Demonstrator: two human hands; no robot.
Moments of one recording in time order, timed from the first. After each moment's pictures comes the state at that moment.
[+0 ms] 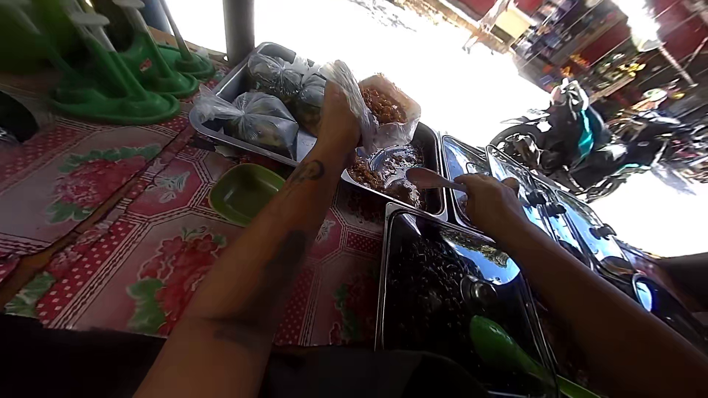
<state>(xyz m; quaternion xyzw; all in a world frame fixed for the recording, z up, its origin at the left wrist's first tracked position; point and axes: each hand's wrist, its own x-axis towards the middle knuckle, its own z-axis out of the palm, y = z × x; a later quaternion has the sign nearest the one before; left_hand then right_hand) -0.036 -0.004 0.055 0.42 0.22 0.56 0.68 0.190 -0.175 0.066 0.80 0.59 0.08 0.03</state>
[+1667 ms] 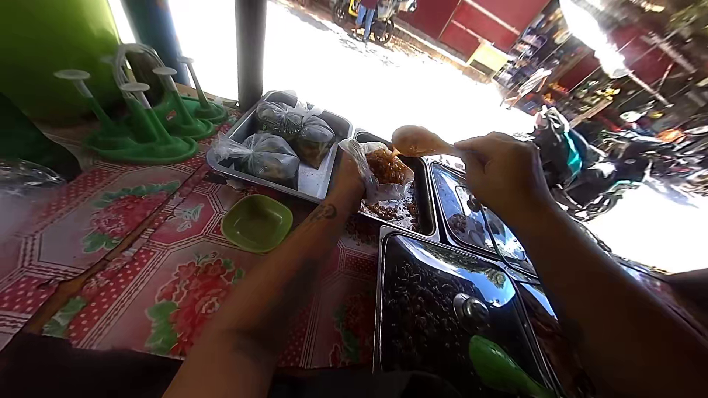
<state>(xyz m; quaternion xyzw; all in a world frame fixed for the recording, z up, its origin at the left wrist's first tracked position) -0.008 -0.023 0.021 0.44 0.18 0.53 0.70 0.145 -0.156 0.157 0.70 0.66 0.23 -0.17</state>
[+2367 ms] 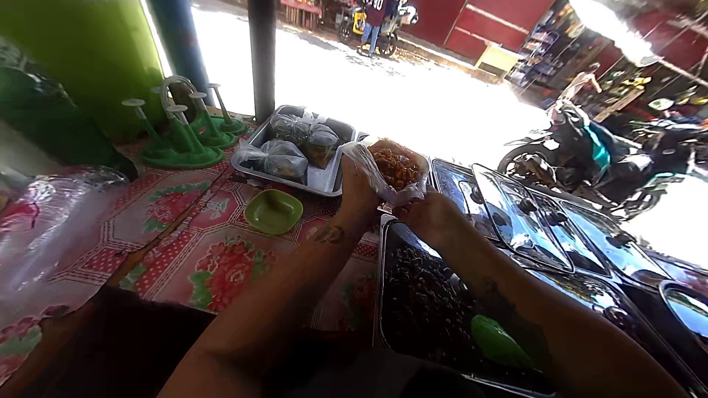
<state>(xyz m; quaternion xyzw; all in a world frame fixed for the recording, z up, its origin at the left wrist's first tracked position) -0.037 -0.103 0.048 0.48 0.18 0.60 0.61 0.056 -0.185 0.086 0.52 0.27 -0.47 -0.67</state>
